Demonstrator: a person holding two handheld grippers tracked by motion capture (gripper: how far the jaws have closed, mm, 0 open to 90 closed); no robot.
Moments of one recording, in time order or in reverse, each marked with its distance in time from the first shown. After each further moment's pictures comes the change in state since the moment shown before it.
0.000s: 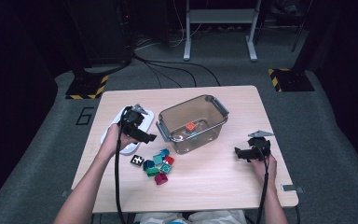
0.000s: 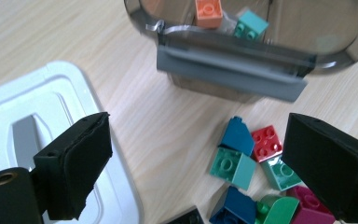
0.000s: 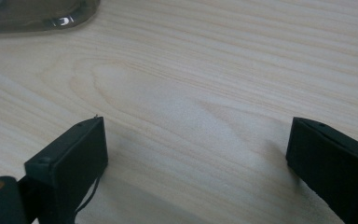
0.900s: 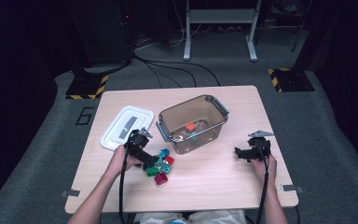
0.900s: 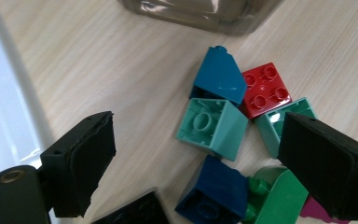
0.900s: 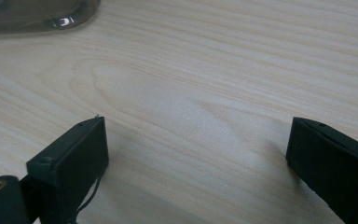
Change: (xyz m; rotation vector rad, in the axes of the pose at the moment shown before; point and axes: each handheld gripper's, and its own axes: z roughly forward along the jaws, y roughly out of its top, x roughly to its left) left arm -0.024 -0.054 0.061 0.076 -0.078 -0.001; right arm 0.000 0.000 0.000 0.000 0.001 0.003
